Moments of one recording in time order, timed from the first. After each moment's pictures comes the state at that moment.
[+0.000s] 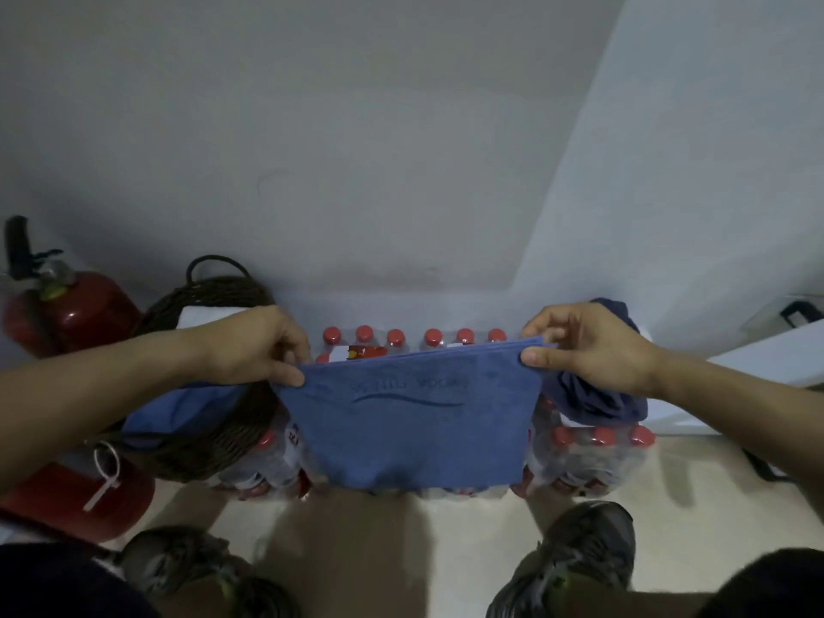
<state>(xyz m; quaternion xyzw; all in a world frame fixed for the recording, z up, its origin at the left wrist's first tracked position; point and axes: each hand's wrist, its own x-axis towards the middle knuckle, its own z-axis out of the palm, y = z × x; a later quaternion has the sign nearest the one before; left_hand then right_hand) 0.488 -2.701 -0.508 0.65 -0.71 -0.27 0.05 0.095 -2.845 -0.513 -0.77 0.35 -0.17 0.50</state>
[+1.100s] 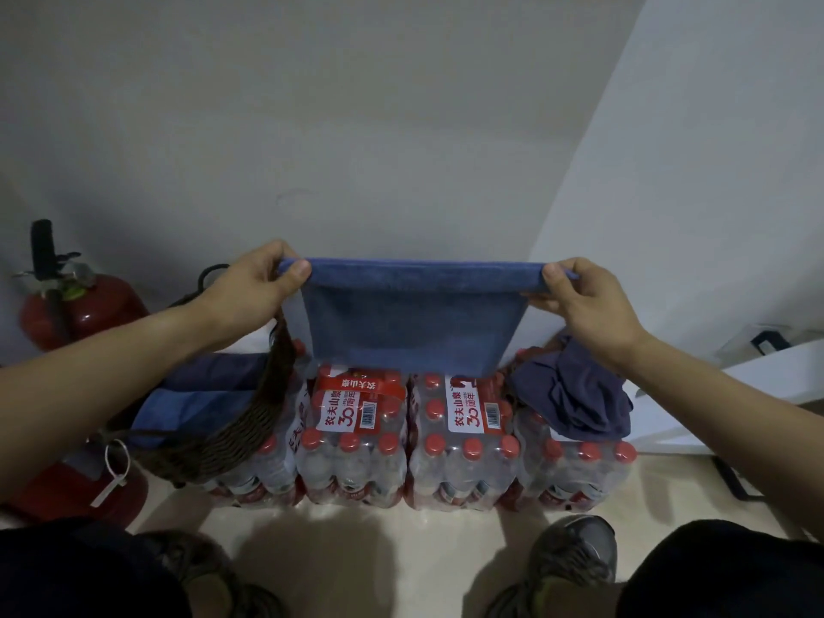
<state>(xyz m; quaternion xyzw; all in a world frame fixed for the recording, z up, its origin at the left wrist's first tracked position) 0.489 -2.705 -0.470 0.69 -0.56 -0.22 0.41 0.129 -2.856 -0.477 -0.67 0.40 -0.40 0.48</state>
